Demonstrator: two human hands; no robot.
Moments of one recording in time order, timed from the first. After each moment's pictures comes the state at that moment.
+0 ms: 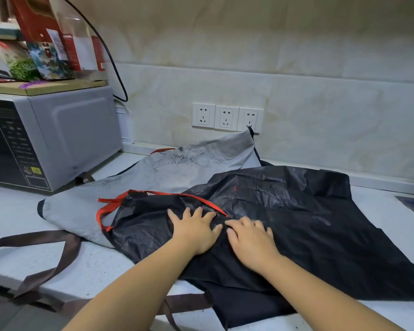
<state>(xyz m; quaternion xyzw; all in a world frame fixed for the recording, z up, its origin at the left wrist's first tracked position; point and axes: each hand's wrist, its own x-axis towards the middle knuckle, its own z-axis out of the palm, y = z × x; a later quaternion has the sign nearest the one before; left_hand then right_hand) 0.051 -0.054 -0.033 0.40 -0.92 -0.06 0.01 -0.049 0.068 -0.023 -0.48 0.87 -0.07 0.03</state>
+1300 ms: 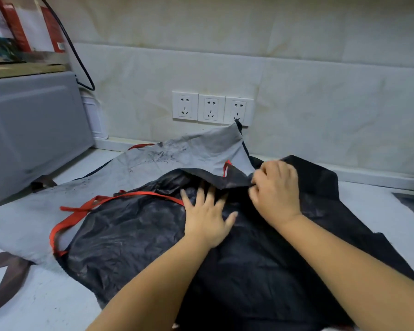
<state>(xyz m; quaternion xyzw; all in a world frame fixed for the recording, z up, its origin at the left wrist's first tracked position) -0.039 -0.060 -0.041 0.32 -0.93 0.01 0.16 -0.169 0.040 0.025 -0.51 0.74 -0.18 -0.41</state>
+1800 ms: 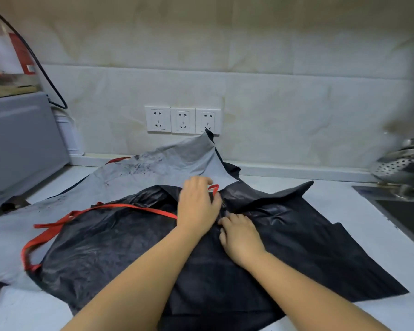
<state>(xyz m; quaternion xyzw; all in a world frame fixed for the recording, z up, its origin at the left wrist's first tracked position) -0.065 -0.035 0.006 0.27 -0.86 -0.15 0.40 -0.141 0.078 -0.045 -0.51 0.85 -0.11 -0.11</state>
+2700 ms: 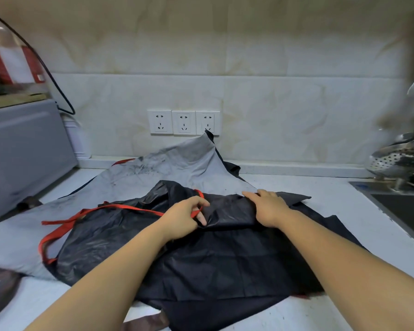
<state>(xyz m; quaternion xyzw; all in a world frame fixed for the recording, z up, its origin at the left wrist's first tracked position) 0.000 -0.054 0.014 0.20 -0.90 -0.38 0.10 -0.201 0.105 0.023 -0.42 0.90 0.00 0.09</state>
